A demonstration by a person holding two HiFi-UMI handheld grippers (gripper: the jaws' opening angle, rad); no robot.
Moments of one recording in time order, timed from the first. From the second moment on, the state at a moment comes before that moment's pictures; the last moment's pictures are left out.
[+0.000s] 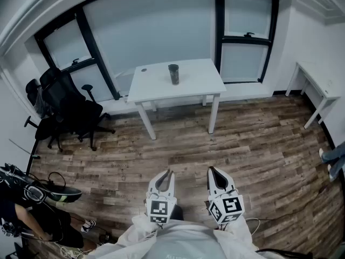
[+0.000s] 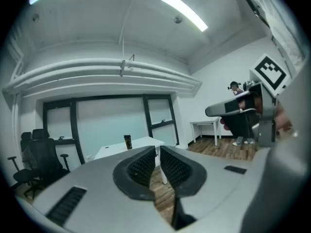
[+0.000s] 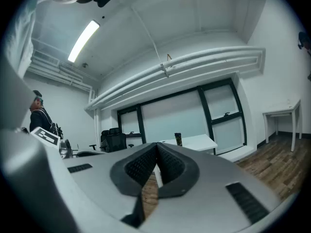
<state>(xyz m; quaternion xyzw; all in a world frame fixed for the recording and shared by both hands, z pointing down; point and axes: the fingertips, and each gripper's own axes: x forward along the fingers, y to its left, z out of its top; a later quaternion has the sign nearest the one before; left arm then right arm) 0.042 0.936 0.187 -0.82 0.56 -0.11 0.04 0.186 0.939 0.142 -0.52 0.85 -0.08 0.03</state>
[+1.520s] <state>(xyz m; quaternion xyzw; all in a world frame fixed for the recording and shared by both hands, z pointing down) -0.099 0.424 0.197 -0.83 0.55 -0.11 0.03 0.059 0.436 0.157 -0.55 0.83 -0.09 -0.02</state>
